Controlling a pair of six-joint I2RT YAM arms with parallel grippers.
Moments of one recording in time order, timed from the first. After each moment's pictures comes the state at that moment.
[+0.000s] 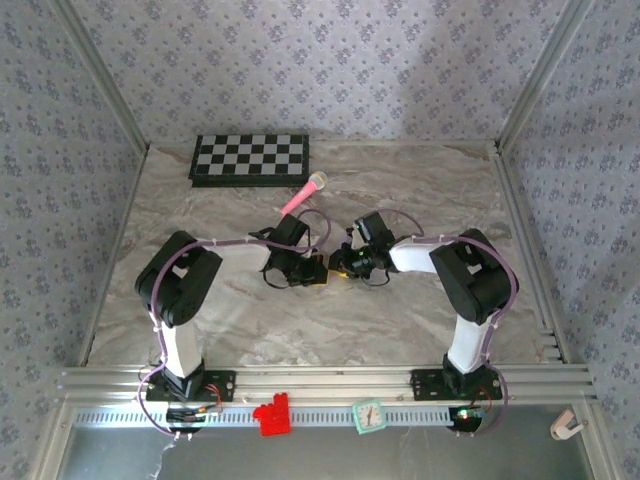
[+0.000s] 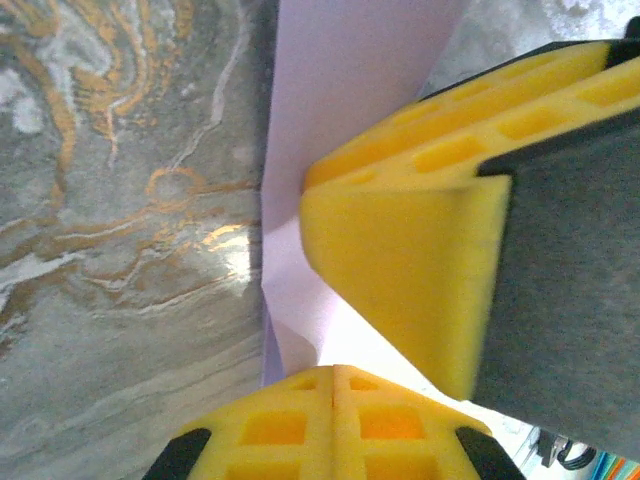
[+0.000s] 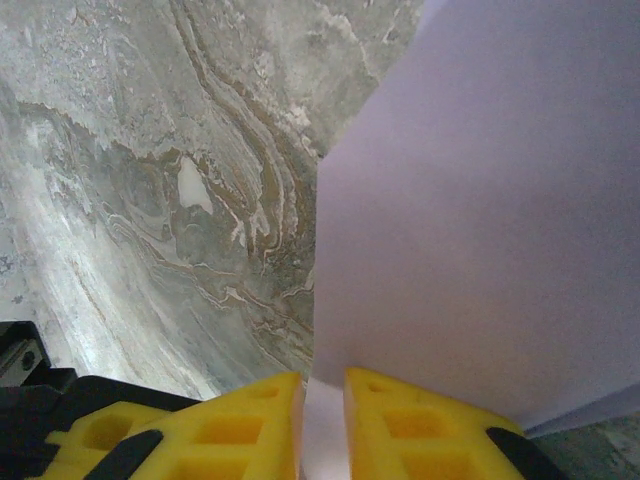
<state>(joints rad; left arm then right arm) -0.68 1.84 0.99 -0.23 0.59 -0.63 0.54 1.82 0.87 0.00 -0.54 0.80</state>
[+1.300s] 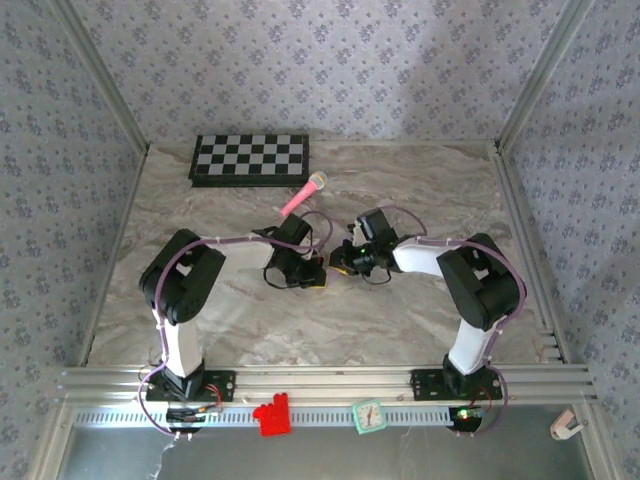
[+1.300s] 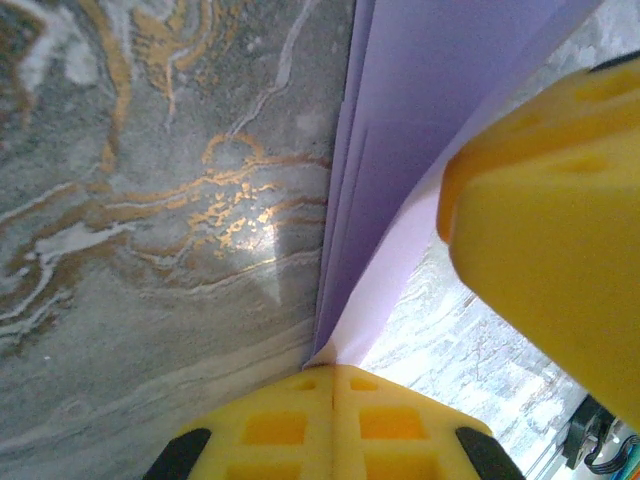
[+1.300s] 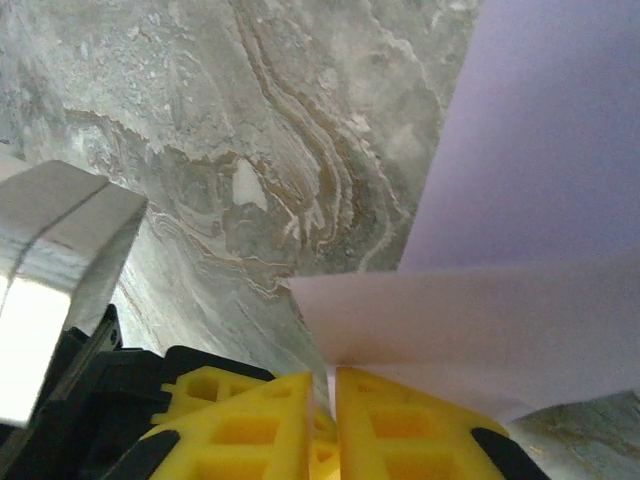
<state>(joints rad) -0.68 1.87 1.03 -0.33 0.55 -0.61 0.54 1.77 0.86 -0.01 -0.55 0.82</state>
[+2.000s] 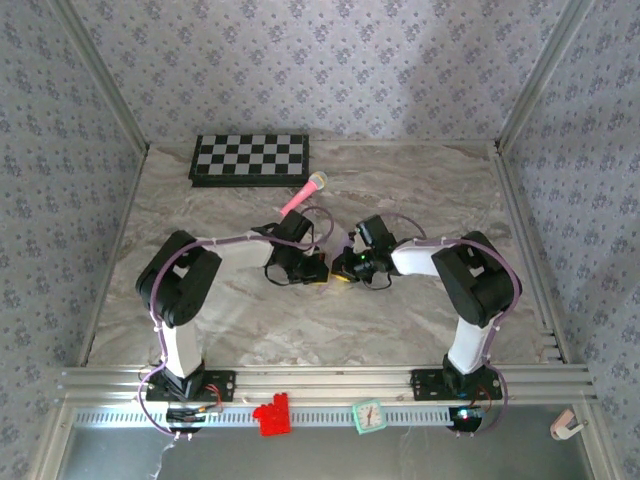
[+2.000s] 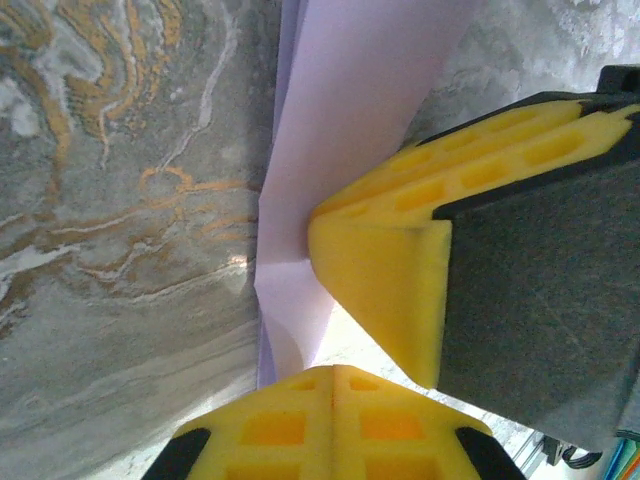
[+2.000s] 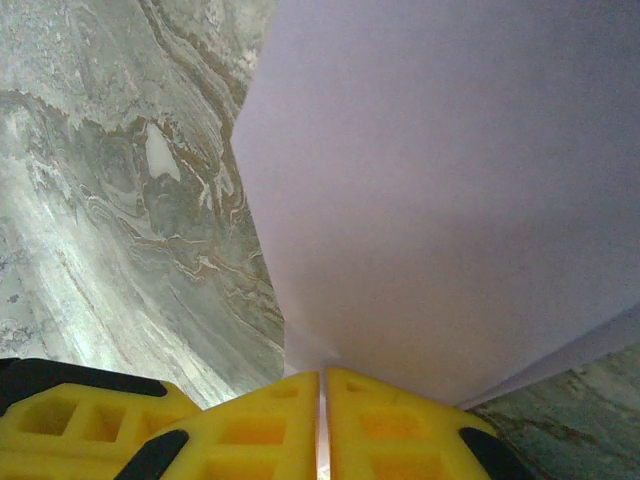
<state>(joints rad) -0.69 1.84 1.06 -0.34 0.55 -0.61 0.55 1.80 0.84 -0.02 -0.54 0.82</state>
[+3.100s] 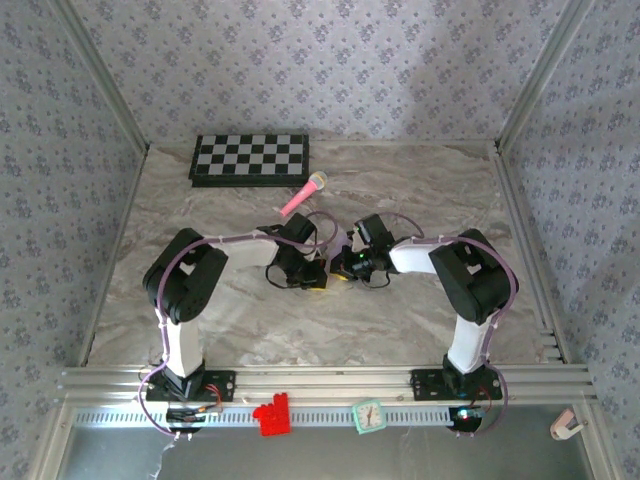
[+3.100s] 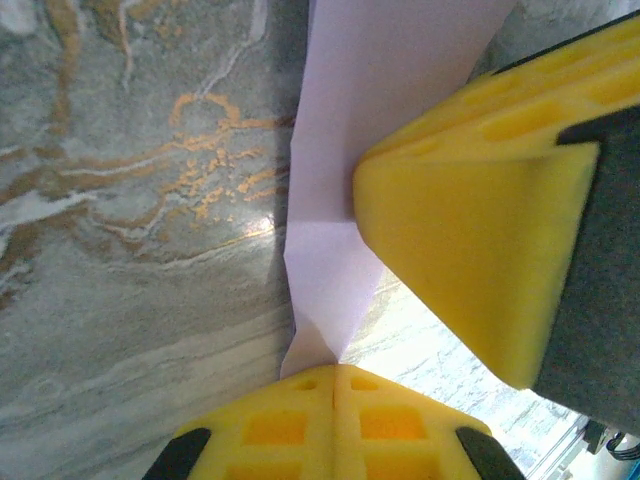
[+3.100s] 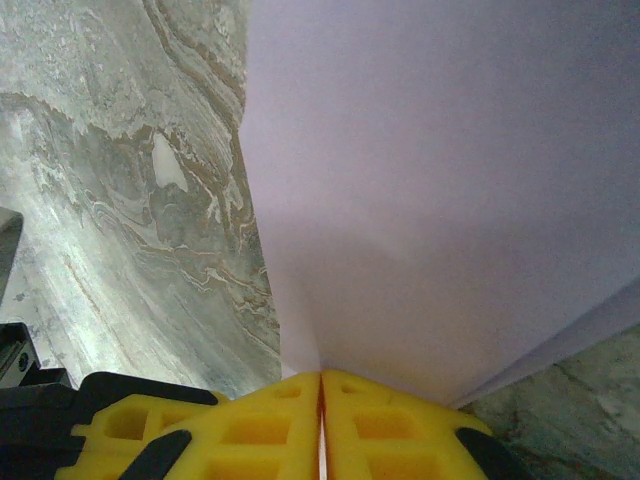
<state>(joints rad) -0.70 1.89 1.08 -0.44 0.53 -0.56 0.54 1.83 0.86 -0.02 -0.55 0.82</state>
